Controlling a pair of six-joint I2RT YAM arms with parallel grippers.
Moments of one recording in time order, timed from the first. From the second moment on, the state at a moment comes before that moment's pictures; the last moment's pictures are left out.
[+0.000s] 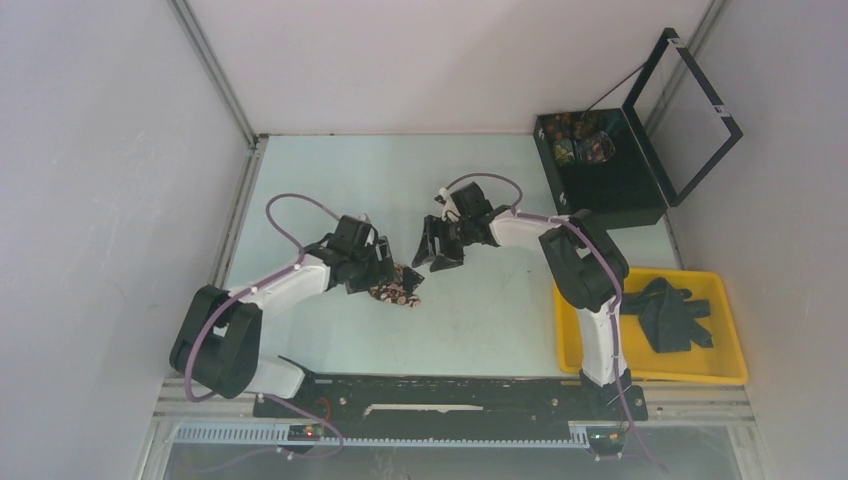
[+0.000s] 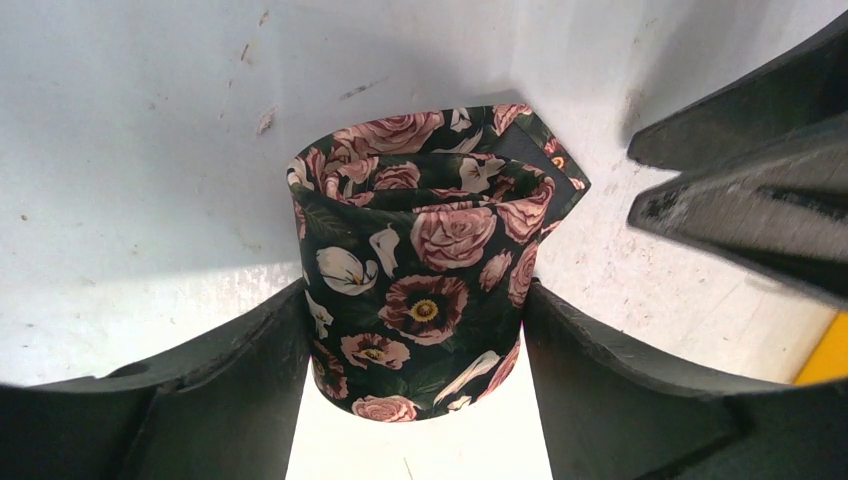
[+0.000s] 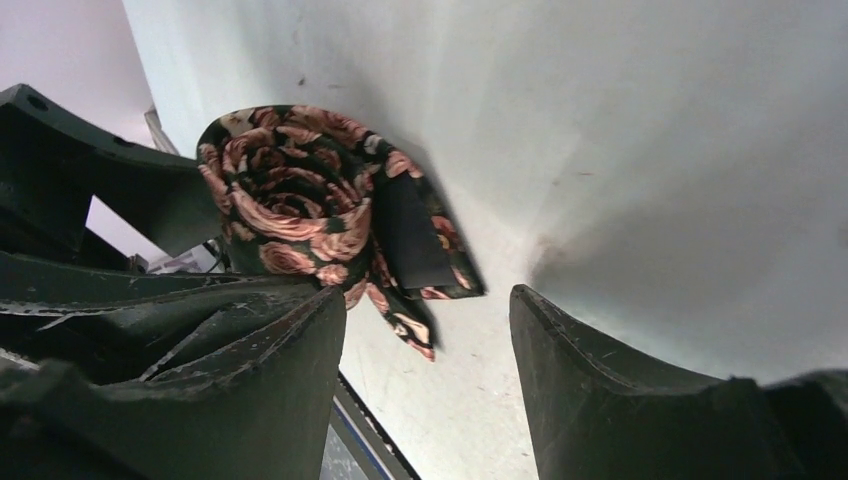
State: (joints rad) left arm -0.43 1.39 0.72 -0.35 0.08 -0.66; right arm 0.59 2.08 1.32 -0.18 -0.64 0.65
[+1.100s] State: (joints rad) left arm -0.45 1.42 0.76 -0.40 0.04 -0.65; right arm 0.64 2.06 1.25 -0.08 -0.59 0.71
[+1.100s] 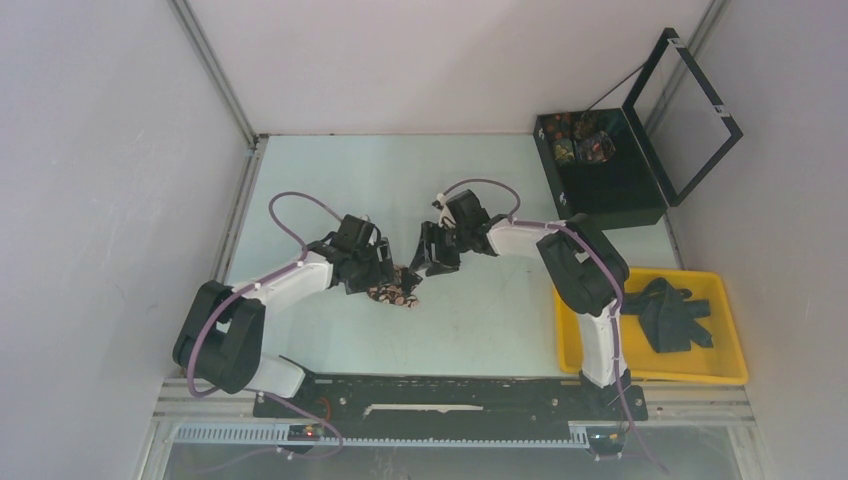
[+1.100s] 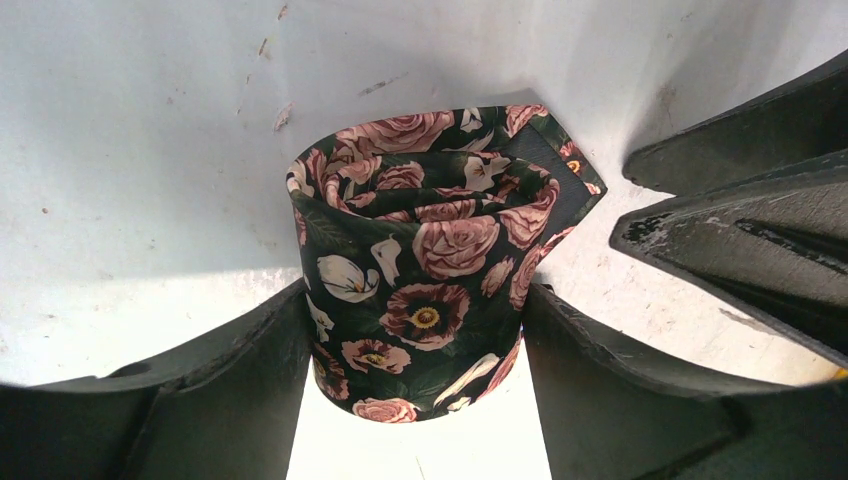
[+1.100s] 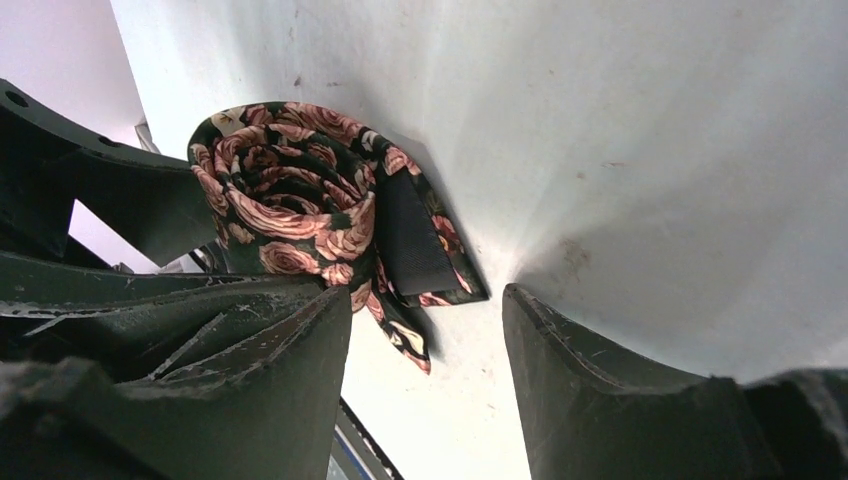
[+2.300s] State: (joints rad) left arm -0.45 1.42 0.76 -0.44 0.06 -0.63; right arm 0.73 2.12 1.24 0.22 -0.65 0.90
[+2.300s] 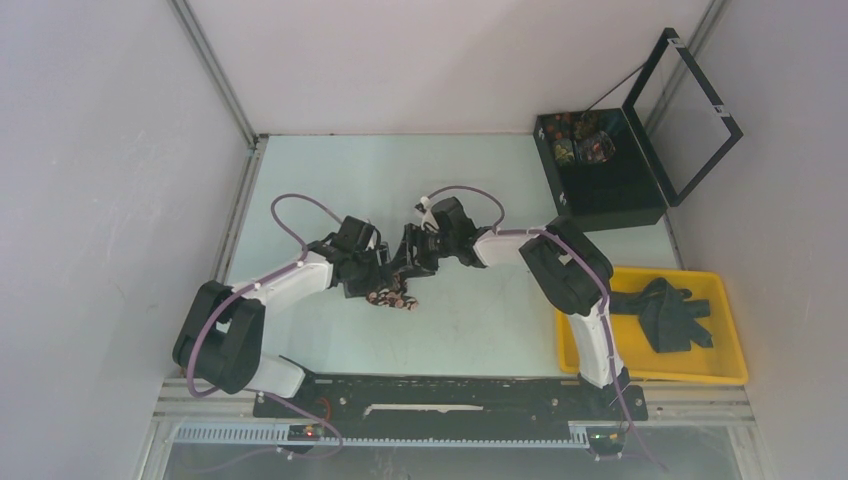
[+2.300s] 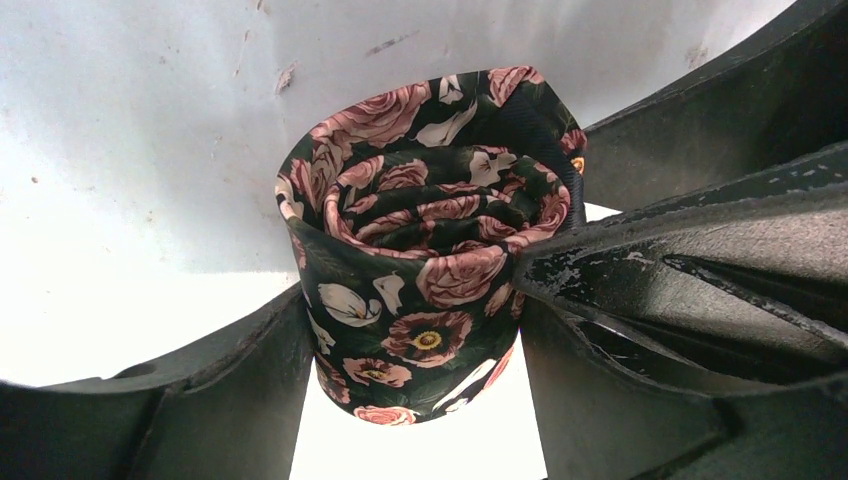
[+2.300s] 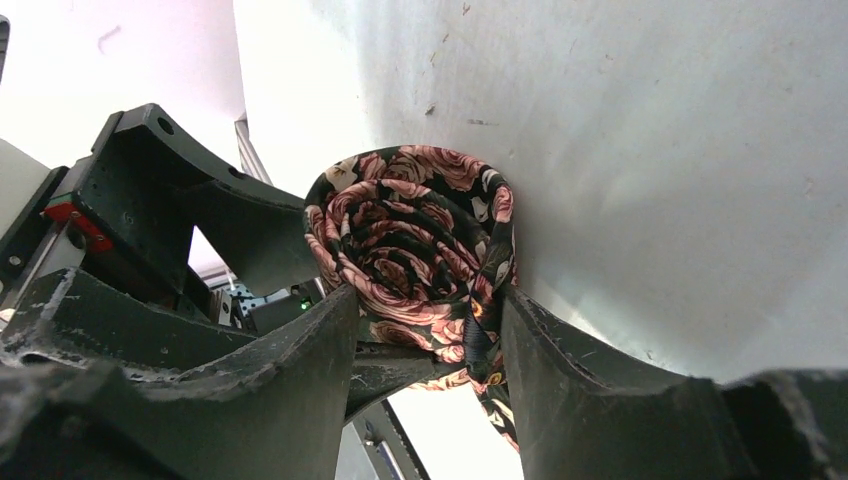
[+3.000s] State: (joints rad) left arm -0.39 1.40 0.77 -0.52 0.15 -0.66; right arm 0.75 2.13 1.24 0.20 -0.64 0.90
